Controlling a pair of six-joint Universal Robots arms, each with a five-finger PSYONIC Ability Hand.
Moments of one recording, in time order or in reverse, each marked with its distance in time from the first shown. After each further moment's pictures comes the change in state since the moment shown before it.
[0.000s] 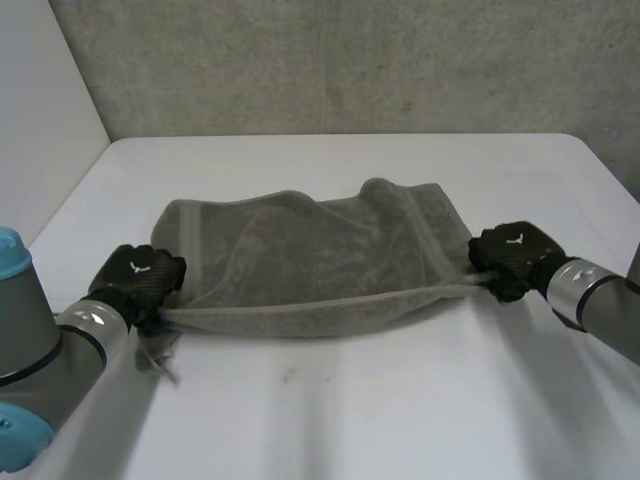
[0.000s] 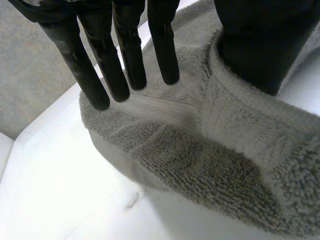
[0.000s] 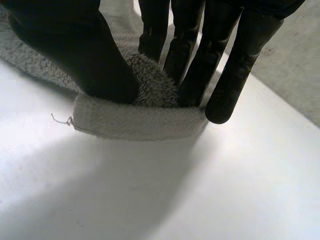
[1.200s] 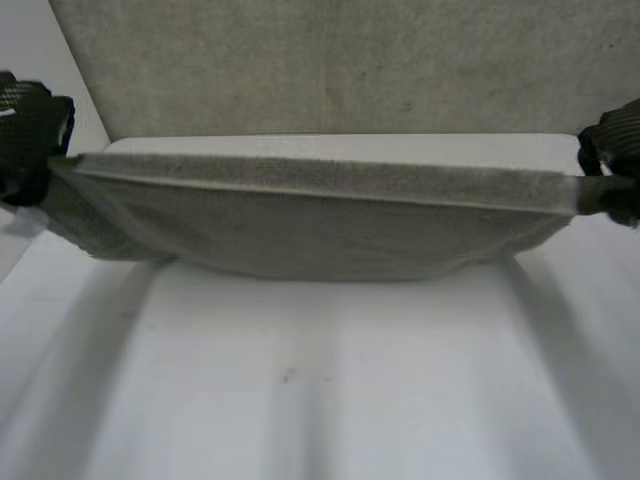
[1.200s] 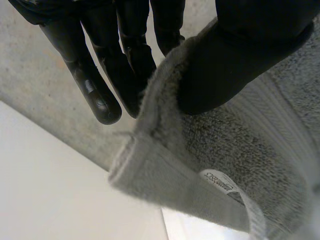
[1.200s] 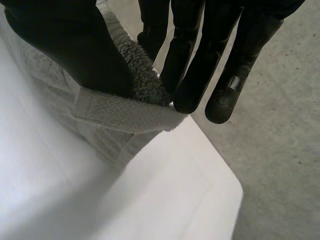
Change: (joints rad) left arm 0.115 0.479 0.195 -0.233 0.052 0.112; right arm -0.143 -0.532 -0.265 0.706 0.017 -0.192; left_hand 0.539 0.590 0.588 0.584 0.560; right_hand 0.000 0.000 0.005 0.004 0.010
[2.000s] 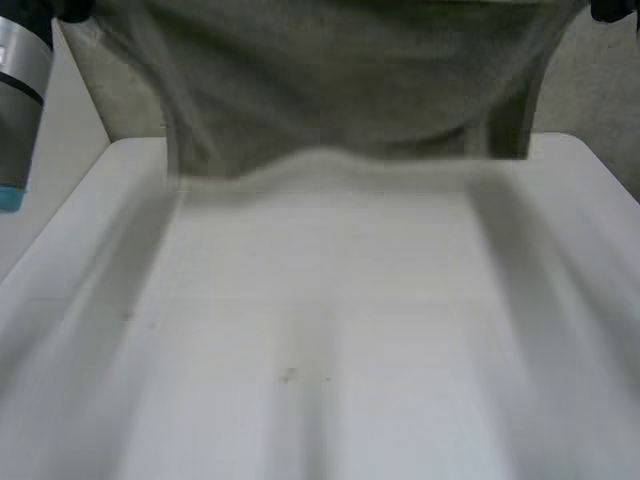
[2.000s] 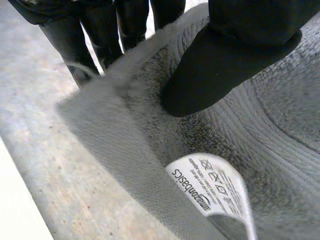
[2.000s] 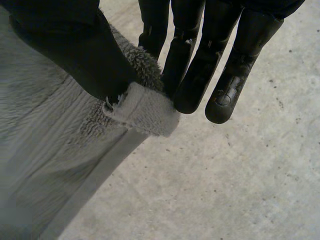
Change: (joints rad) left arm -0.074 -0.509 0.494 0.577 0.049 -0.373; right arm 0.251 0.371 -0.347 -0.778 0.361 0.327; left_hand 0.028 0.000 0.001 0.000 0.018; right_hand 0.000 0.000 0.004 0.000 0.014
